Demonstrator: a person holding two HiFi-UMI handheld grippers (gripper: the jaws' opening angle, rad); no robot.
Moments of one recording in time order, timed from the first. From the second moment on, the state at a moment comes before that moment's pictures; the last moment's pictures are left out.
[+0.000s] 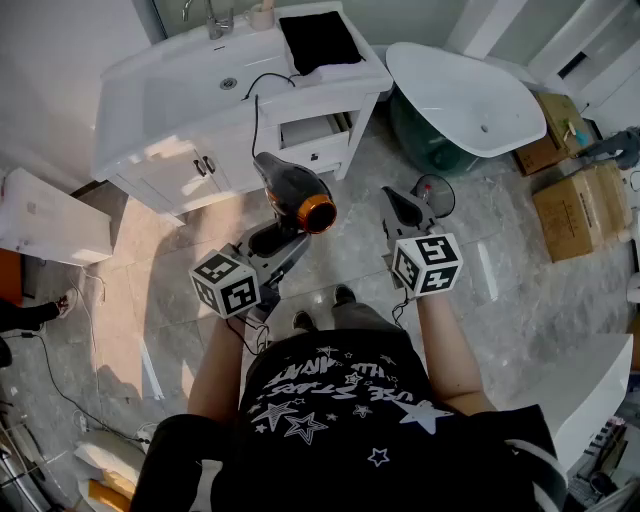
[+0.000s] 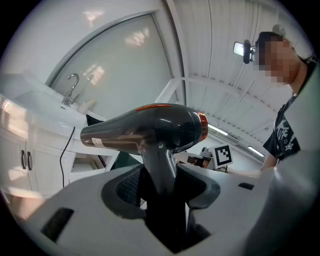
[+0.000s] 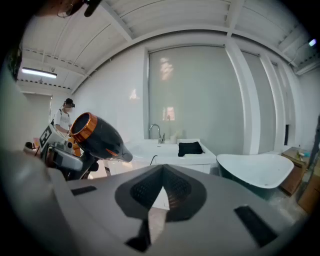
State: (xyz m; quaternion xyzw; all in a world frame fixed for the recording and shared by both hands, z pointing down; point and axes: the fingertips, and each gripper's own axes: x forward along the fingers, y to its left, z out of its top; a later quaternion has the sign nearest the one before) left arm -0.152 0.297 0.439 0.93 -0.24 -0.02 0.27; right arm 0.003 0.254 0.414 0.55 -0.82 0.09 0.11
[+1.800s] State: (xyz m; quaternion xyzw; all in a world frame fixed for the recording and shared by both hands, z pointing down) left arm -0.047 0.113 0.438 0.92 -0.28 0.01 0.27; right arm 0.122 0.027 0.445 0.52 -0.84 0.11 0.09
